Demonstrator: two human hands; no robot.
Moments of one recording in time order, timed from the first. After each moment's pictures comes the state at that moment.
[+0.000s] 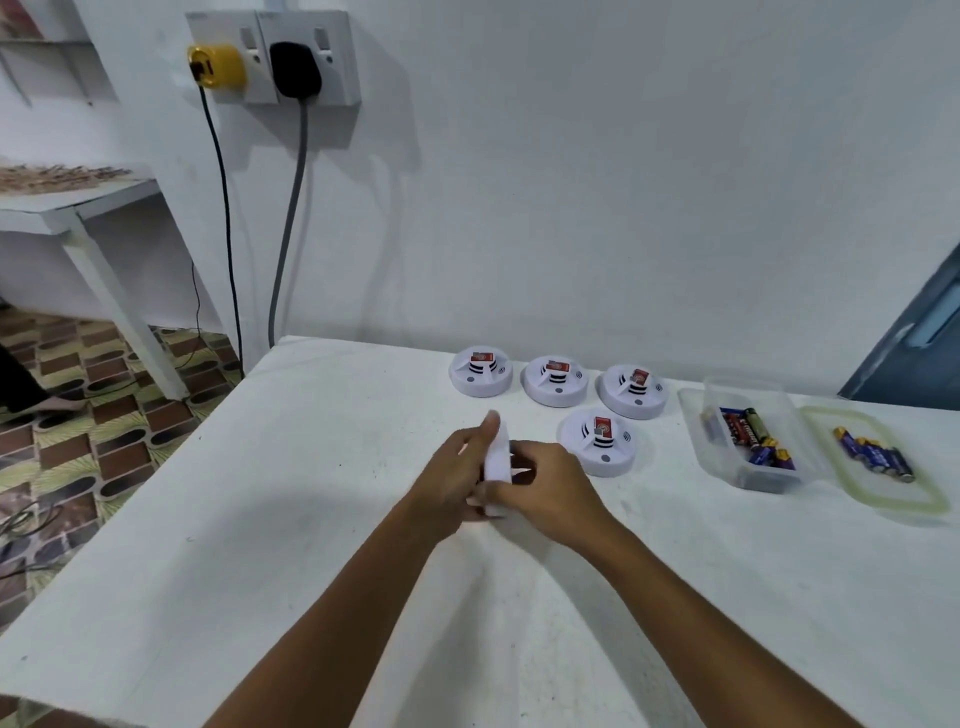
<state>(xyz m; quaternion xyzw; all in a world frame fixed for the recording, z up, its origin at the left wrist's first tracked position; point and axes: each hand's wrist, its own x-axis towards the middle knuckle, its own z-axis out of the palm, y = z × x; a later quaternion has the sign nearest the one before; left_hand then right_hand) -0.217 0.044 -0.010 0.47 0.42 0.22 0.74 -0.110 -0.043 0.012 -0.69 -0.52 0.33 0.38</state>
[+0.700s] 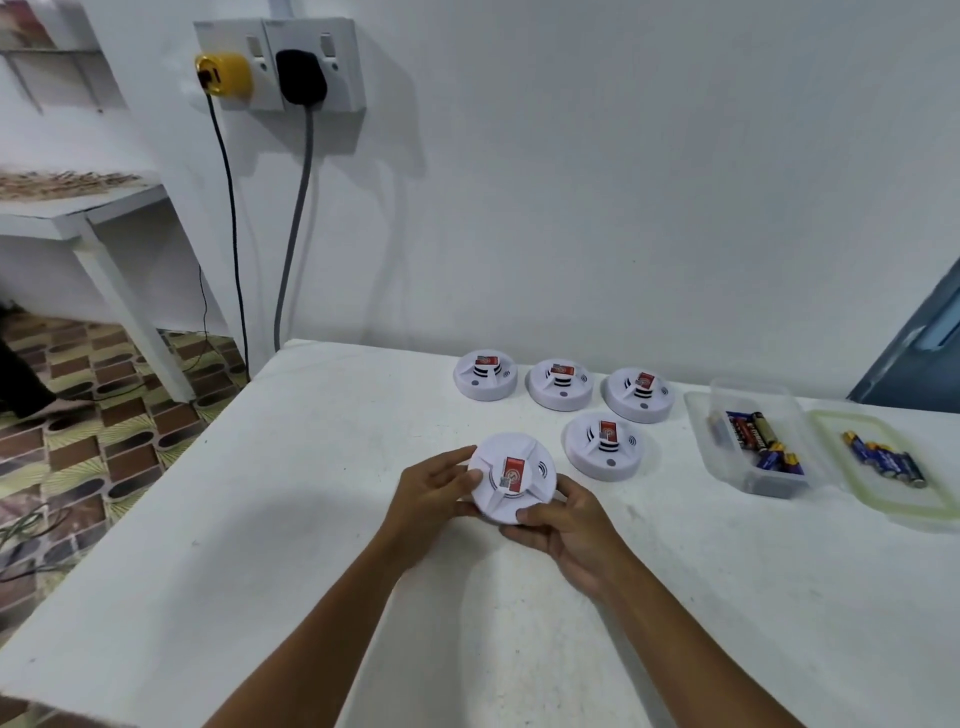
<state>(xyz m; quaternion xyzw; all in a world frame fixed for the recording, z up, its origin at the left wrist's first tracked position) -0.255 0.043 -0.039 0.57 0.34 0.34 0.67 -0.092 -0.047 -0.048 -0.50 -0.20 0.59 0.60</state>
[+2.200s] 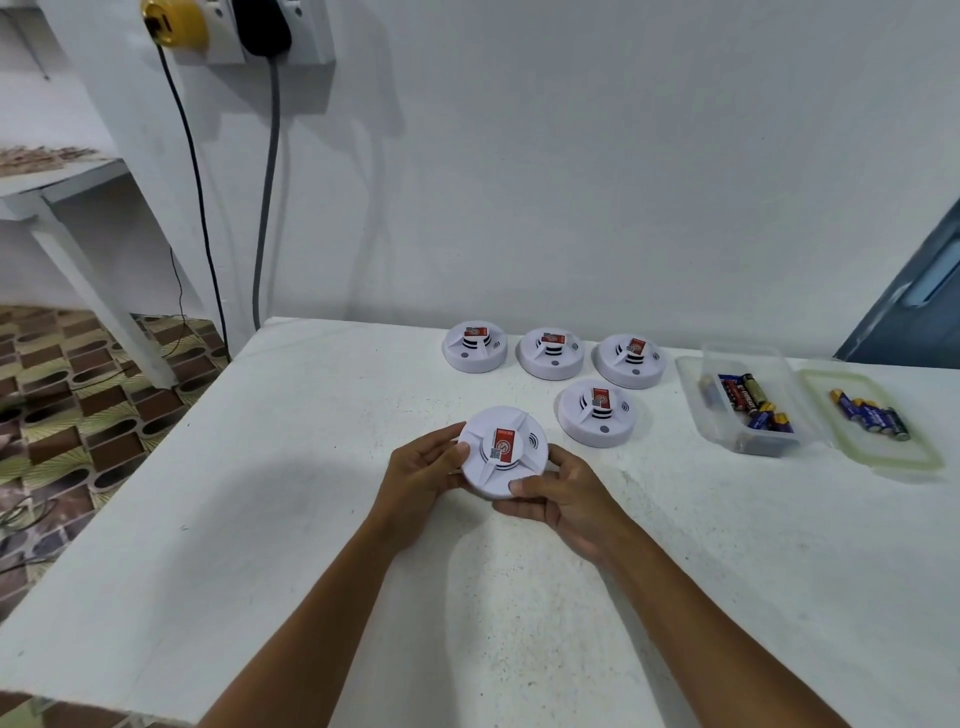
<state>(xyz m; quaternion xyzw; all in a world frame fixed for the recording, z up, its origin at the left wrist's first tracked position) -0.258 0.045 -0.053 0.57 0.29 0.36 0.68 -0.091 -0.048 -0.049 -0.49 -0.23 0.60 0.59</state>
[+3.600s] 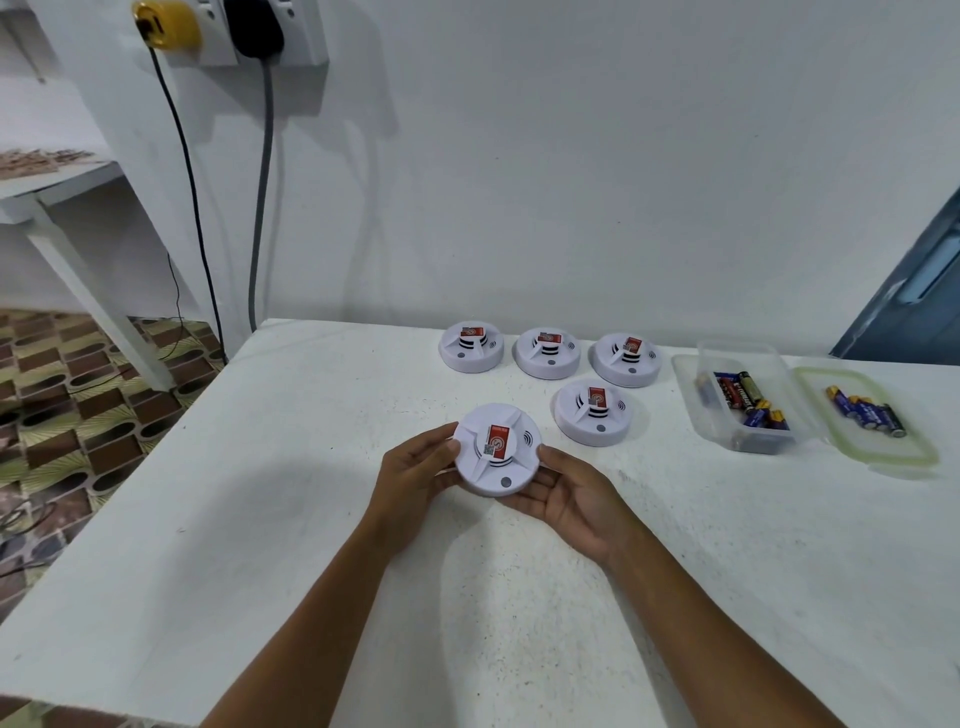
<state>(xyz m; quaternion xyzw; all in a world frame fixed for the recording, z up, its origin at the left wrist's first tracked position) -0.257 0.047 -0.057 0.54 0.33 0.37 0.68 -0.083 -0.052 -0.050 -0.39 -0.14 0.65 0.63</state>
